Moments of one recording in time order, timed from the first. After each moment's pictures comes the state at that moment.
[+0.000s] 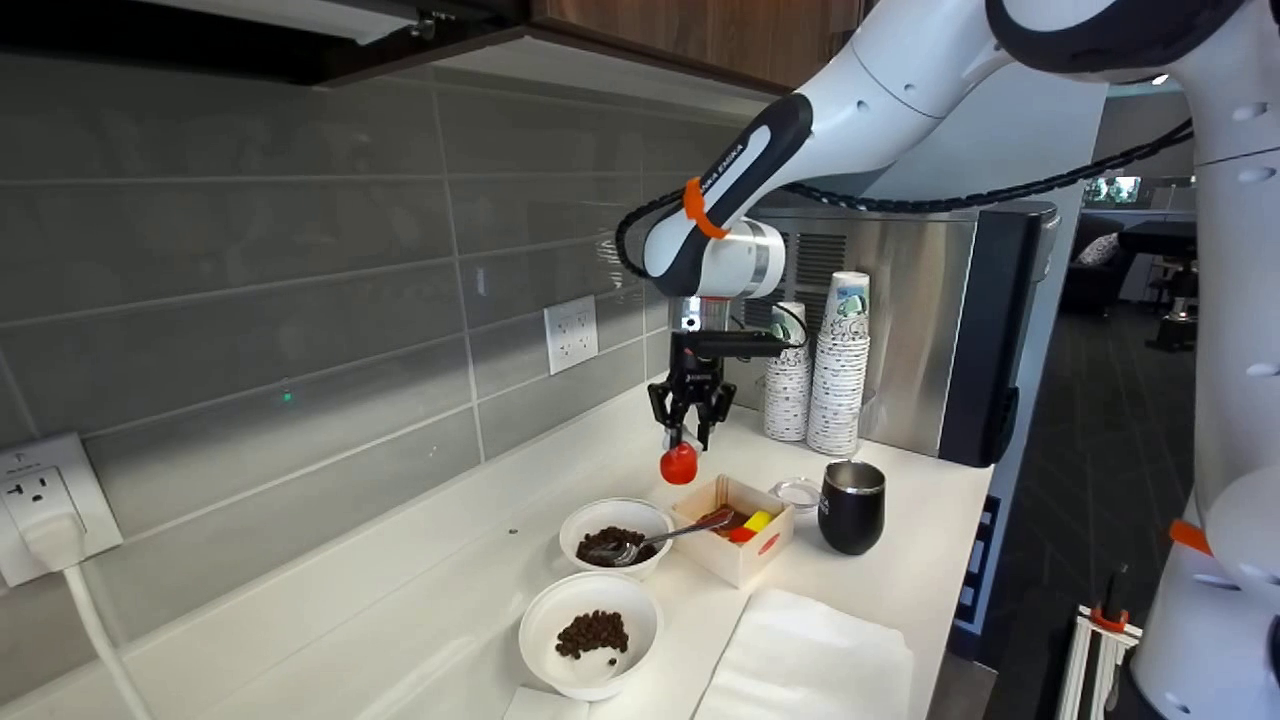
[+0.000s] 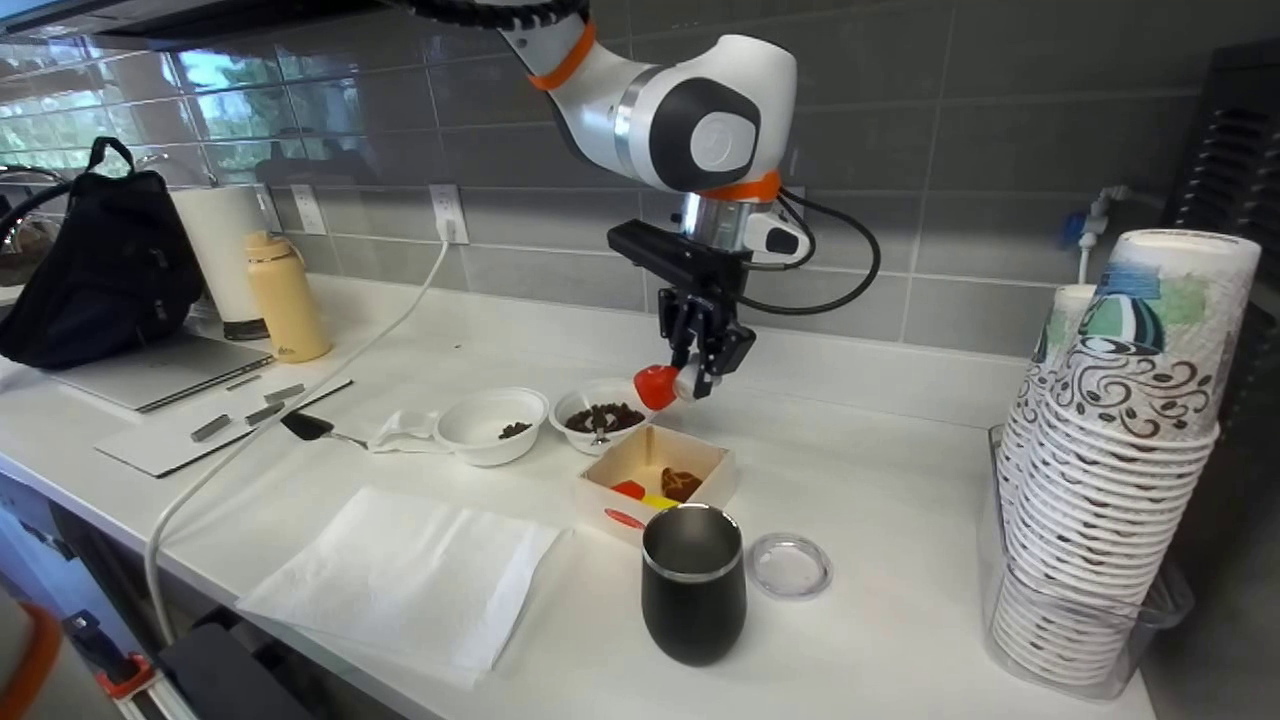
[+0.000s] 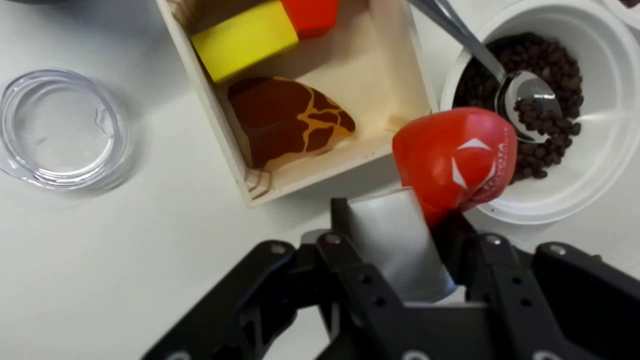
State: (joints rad) arm -0.11 0.23 -0.07 -2.09 0.24 2.23 0.03
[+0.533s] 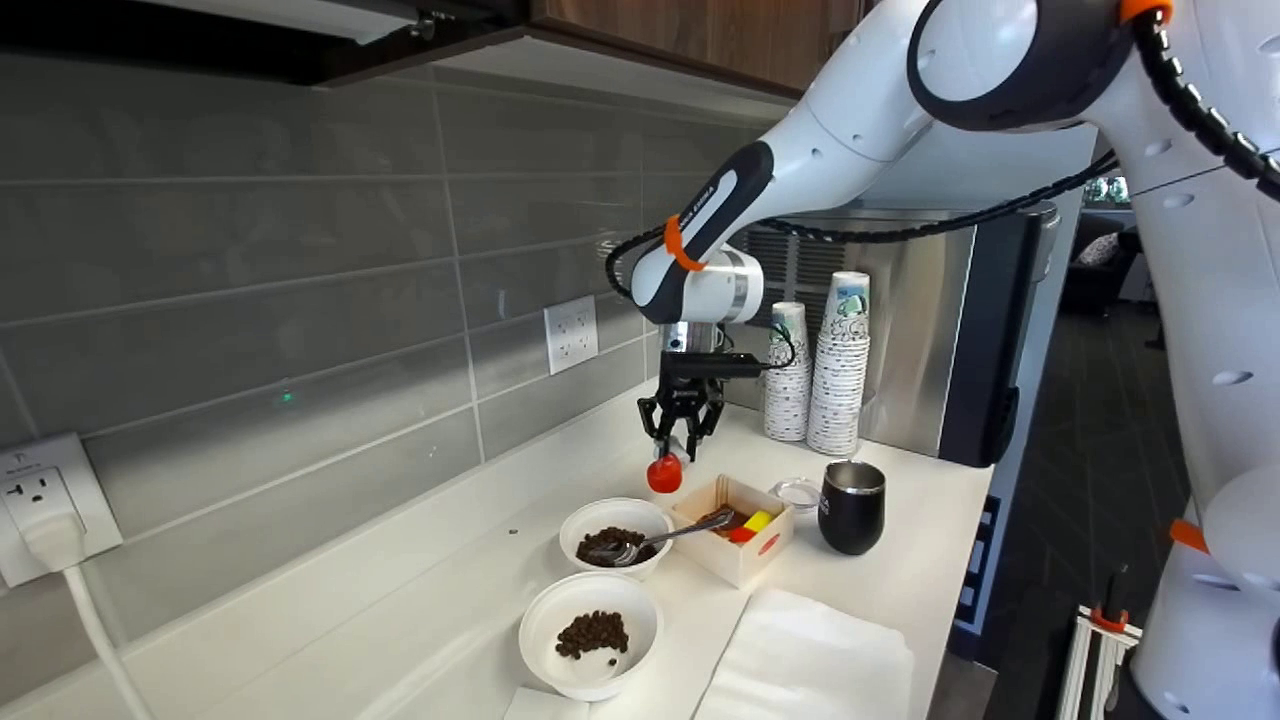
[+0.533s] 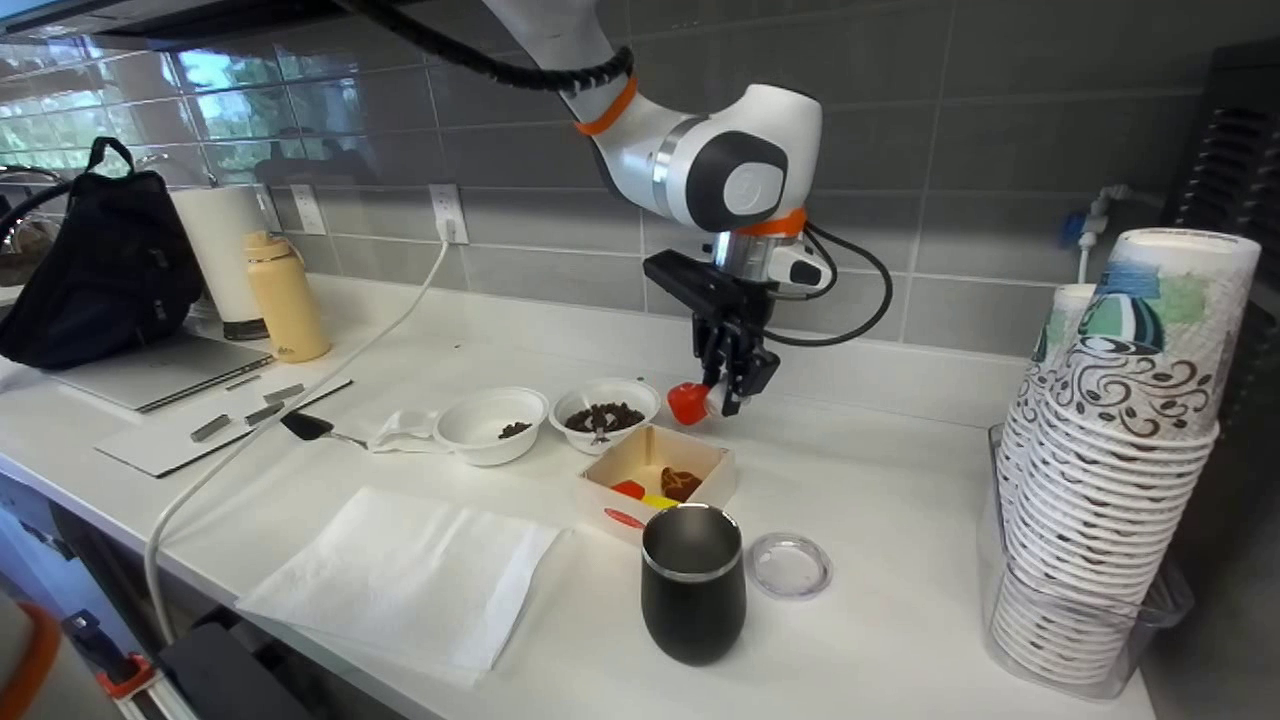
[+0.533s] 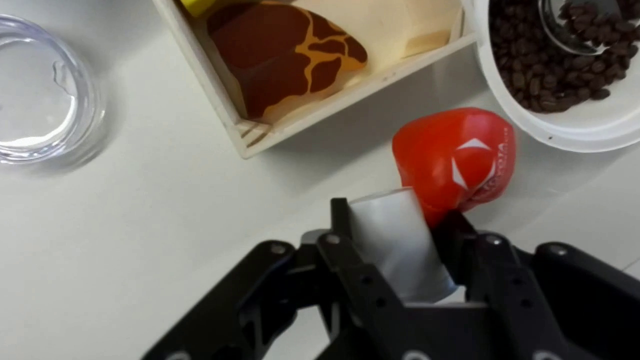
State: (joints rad) arm -0.12 0.40 -0.07 -1.97 0.25 2.29 0.12
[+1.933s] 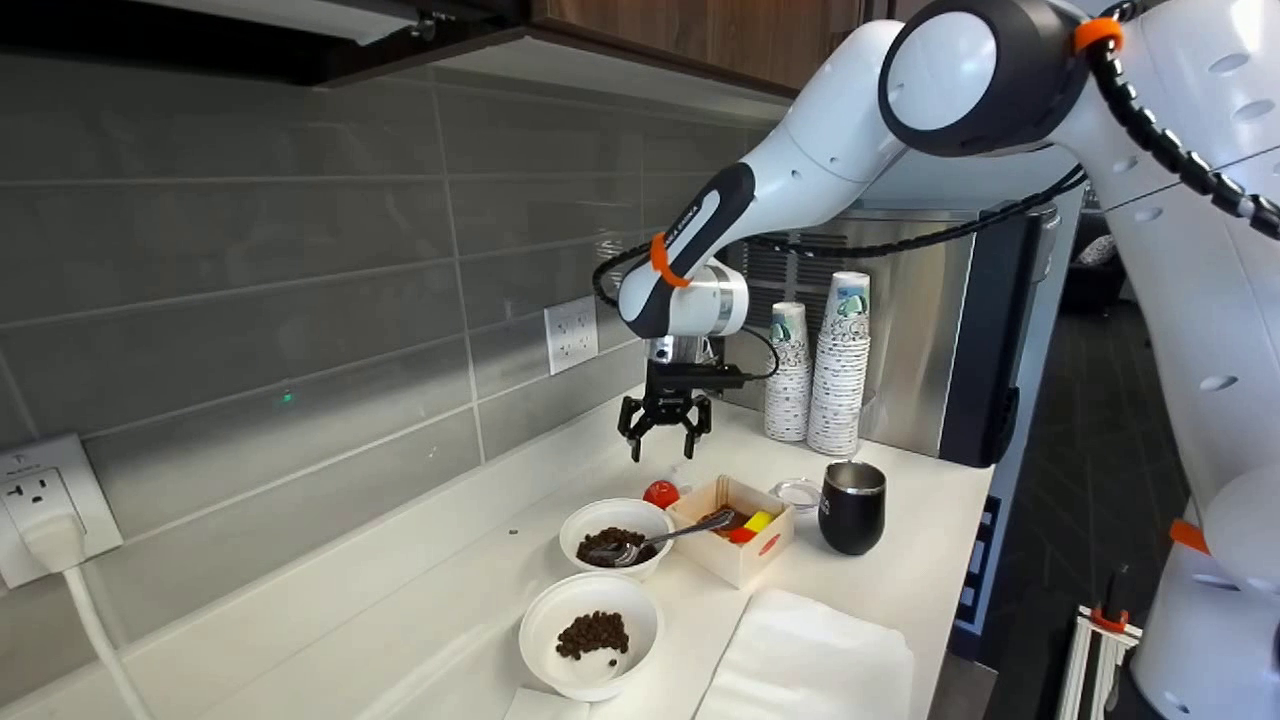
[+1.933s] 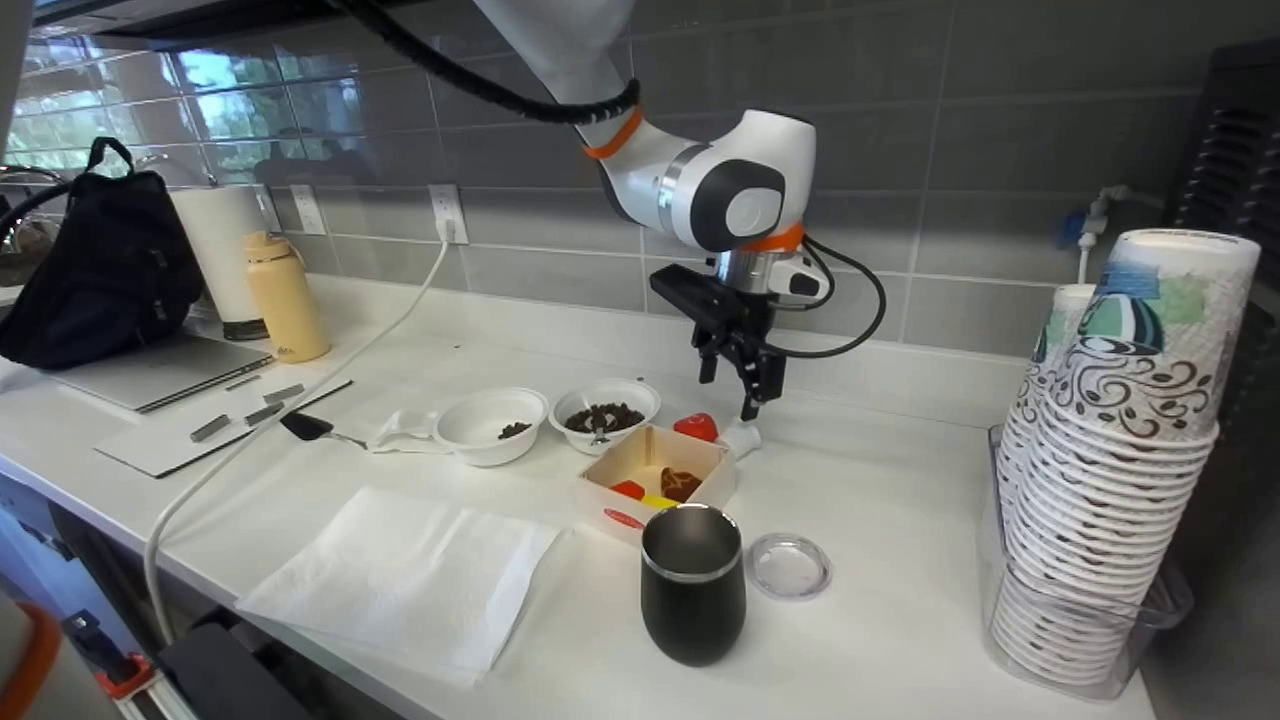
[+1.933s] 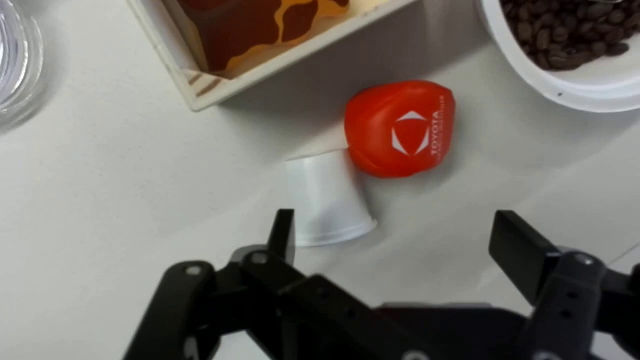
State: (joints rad) arm -0.12 0.47 -0.05 -1.91 0.25 2.34 0.13
